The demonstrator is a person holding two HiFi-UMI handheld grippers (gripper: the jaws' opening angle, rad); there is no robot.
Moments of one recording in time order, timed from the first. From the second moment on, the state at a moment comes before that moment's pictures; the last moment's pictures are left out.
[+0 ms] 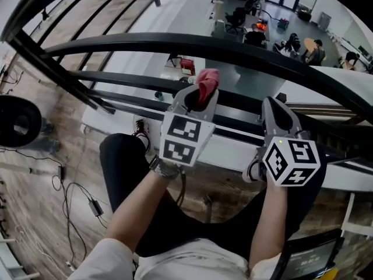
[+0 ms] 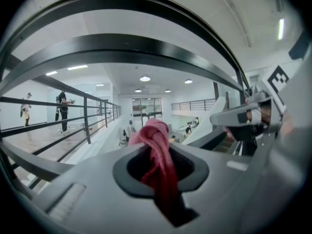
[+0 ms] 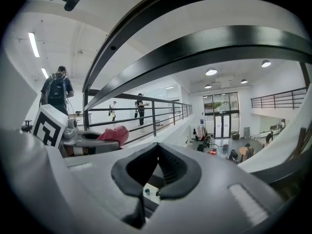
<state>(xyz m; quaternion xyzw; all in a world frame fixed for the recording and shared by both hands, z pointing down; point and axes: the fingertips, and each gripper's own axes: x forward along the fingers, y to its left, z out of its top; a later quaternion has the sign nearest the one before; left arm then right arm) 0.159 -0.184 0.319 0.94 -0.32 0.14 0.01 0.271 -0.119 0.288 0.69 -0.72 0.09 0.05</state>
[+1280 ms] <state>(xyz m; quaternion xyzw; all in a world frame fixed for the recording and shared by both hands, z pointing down) 0.190 -0.173 0.318 0.94 -0.27 0.19 0.05 0.304 -0.097 0.268 0.70 -0.71 0.08 0.03</state>
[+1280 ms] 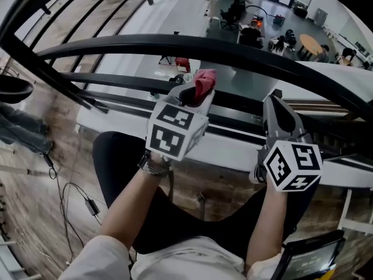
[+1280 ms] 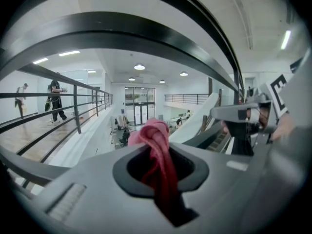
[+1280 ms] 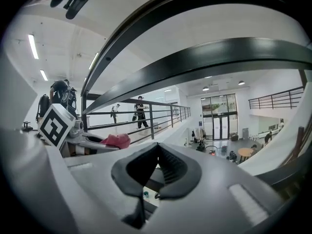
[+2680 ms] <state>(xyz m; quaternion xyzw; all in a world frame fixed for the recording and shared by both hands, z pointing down) 0.327 -0.092 0.321 0.96 -0.18 0.21 0.08 0.422 -0.036 0.299 0.70 -0.70 0.09 0.08</state>
